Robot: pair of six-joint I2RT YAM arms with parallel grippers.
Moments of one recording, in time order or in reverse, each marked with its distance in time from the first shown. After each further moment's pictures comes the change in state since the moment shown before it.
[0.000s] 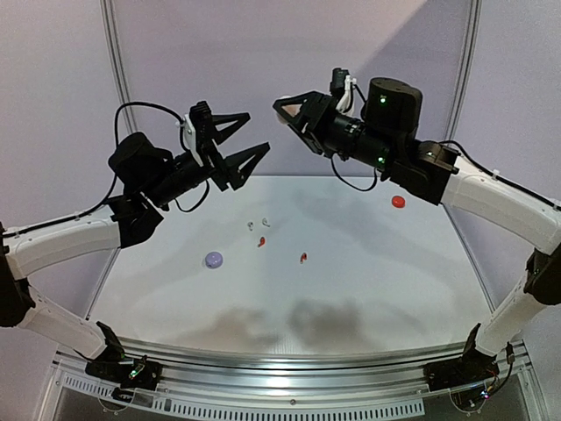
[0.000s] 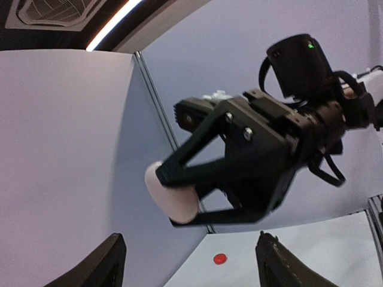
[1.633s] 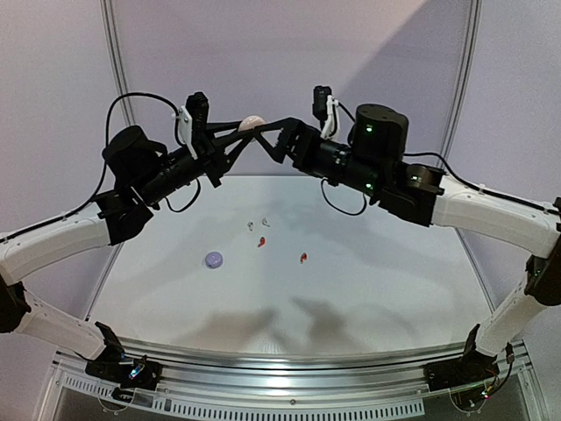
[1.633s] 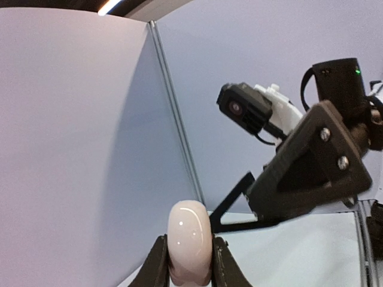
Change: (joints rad) left arm 0.020 -0.051 0.032 -0.176 -0.091 -0.072; right arm 0.057 -0.004 -0.144 0.120 -0.014 -0.209
